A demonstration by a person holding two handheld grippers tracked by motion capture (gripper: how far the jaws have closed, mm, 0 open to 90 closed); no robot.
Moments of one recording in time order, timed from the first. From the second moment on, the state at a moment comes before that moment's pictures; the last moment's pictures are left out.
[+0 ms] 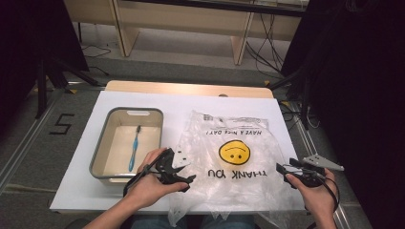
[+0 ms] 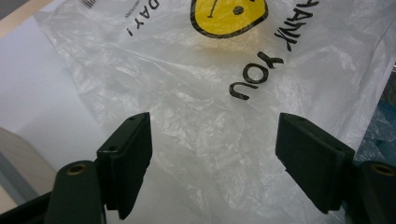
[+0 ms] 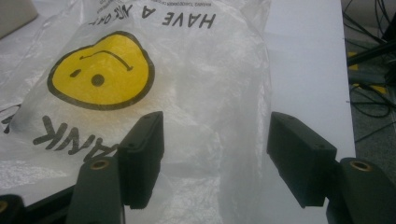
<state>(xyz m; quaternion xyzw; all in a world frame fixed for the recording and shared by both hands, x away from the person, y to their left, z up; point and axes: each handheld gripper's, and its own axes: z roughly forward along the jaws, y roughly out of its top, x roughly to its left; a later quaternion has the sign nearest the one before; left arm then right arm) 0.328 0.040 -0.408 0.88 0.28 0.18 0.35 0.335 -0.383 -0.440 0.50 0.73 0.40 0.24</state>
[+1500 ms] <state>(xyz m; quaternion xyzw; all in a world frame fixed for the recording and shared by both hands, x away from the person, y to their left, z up) 0.345 0.008 -0.469 0.91 0.33 0.10 0.23 0.342 -0.393 -0.471 0.56 0.76 0.27 0.17</state>
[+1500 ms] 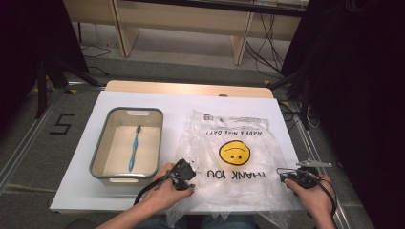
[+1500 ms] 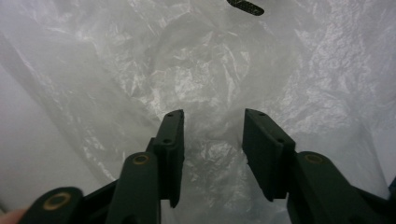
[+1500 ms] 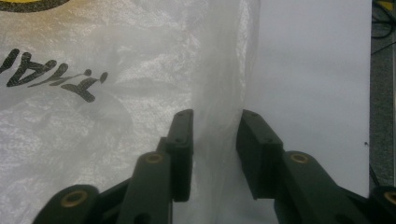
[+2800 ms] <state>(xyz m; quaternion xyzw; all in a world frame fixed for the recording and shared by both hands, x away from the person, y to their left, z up) 0.371 0.010 -0.444 0.89 0.35 0.14 0.26 0.337 -0.394 -0.454 0.57 0.73 0.31 0.21</state>
